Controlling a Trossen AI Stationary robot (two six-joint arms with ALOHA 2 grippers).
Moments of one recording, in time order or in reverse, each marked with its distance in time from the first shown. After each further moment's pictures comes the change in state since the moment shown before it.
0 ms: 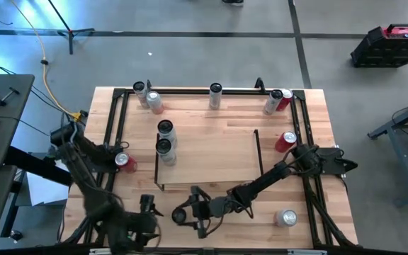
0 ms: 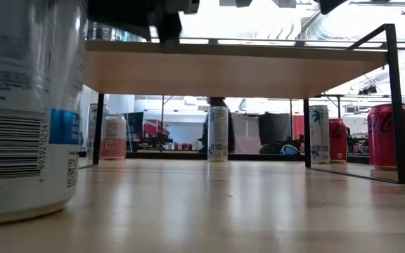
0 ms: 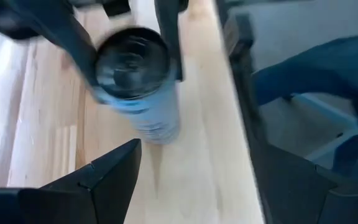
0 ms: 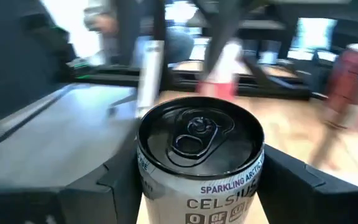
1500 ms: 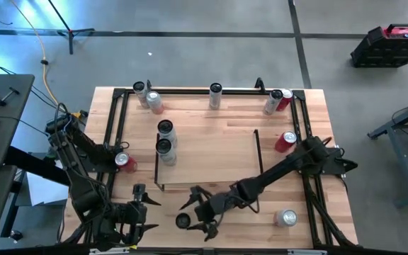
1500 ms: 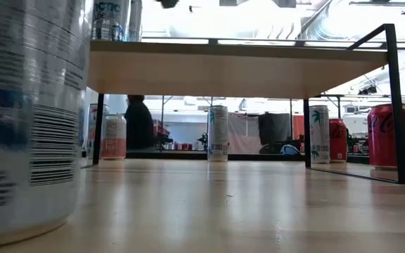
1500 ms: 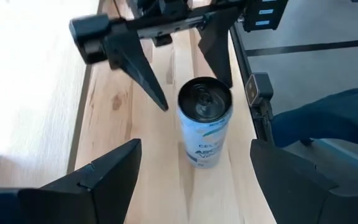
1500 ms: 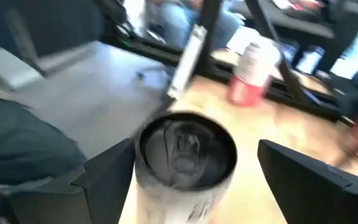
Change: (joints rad) left arm -0.024 -0.118 0.000 -0.050 -0.199 -0.001; right arm -0.011 -0.139 0.001 -0.282 -0.128 -0.174
